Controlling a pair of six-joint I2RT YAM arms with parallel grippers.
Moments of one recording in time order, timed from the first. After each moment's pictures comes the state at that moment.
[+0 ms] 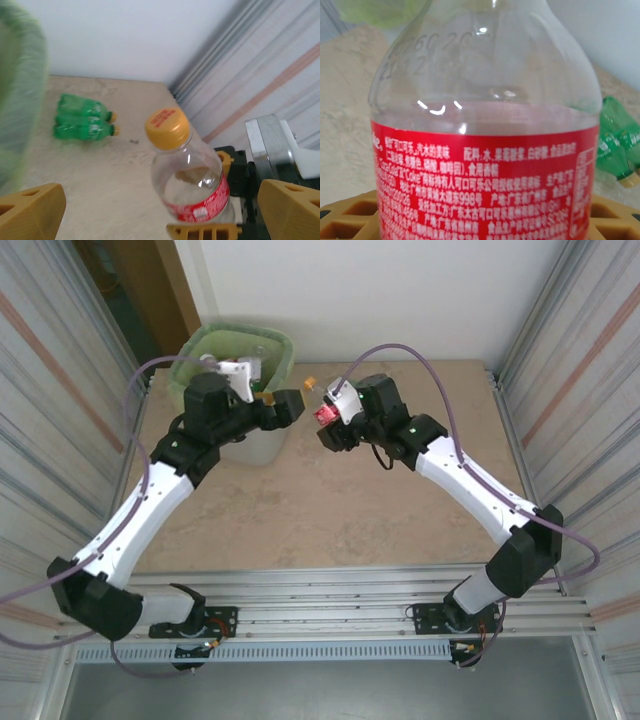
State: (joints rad) left arm -0.46 1.32 1.35 -0.26 0.31 -0.50; right arm 0.64 1.52 1.48 -0.53 -0.10 -0.13
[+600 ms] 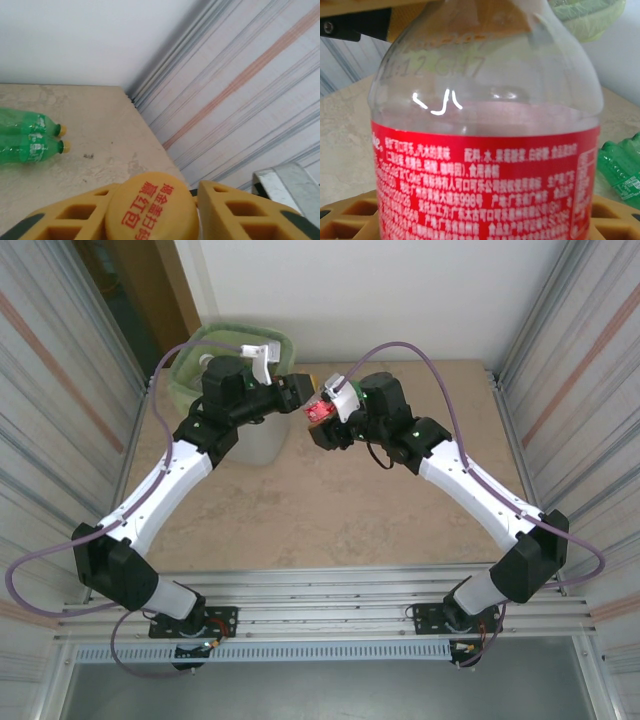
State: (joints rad) left arm -0.47 1.46 1.43 -0.10 0.45 -0.60; right arm 0.66 1.49 1.47 -0.44 -0.21 -0.09
